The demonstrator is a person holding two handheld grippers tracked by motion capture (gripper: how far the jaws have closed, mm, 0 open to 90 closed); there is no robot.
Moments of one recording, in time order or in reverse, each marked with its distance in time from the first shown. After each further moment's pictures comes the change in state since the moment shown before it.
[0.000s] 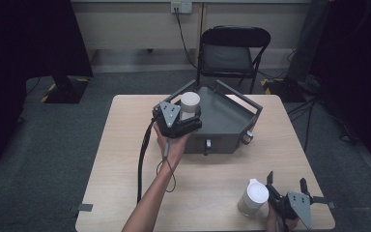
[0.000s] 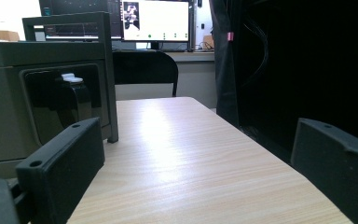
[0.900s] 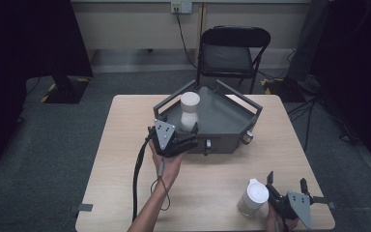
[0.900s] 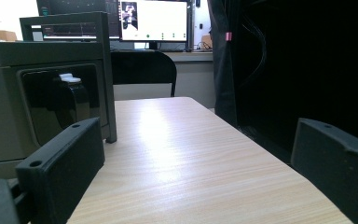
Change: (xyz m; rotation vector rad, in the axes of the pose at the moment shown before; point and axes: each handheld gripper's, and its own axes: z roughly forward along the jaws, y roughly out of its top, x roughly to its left) left arm -0.002 -0.025 -0.048 -0.012 -0.020 -0.004; right arm 0.001 0.000 0.000 0.000 -0.008 -0.001
